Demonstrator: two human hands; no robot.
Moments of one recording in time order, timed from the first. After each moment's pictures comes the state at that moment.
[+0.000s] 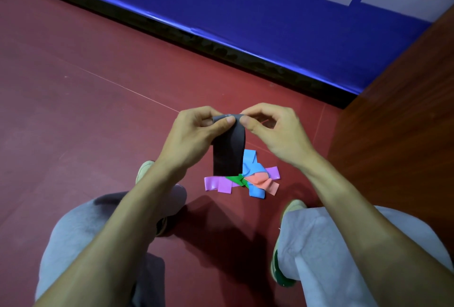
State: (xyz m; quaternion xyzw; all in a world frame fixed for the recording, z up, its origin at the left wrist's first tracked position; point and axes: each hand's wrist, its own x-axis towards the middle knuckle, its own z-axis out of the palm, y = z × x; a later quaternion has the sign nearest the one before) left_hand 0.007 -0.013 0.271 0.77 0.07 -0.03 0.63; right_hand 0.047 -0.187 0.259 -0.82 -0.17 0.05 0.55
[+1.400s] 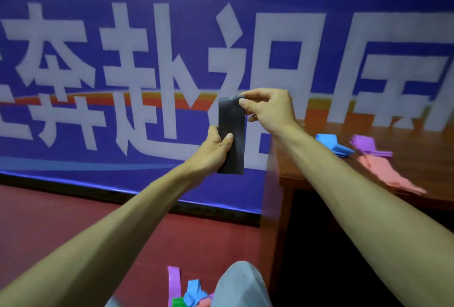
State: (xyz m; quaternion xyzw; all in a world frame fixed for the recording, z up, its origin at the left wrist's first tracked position) left_hand -0.123 -0.183 0.590 0.77 -0.21 0.03 0.60; right_hand -0.124 -0.323 0.654 -0.76 -0.12 -0.30 0.56
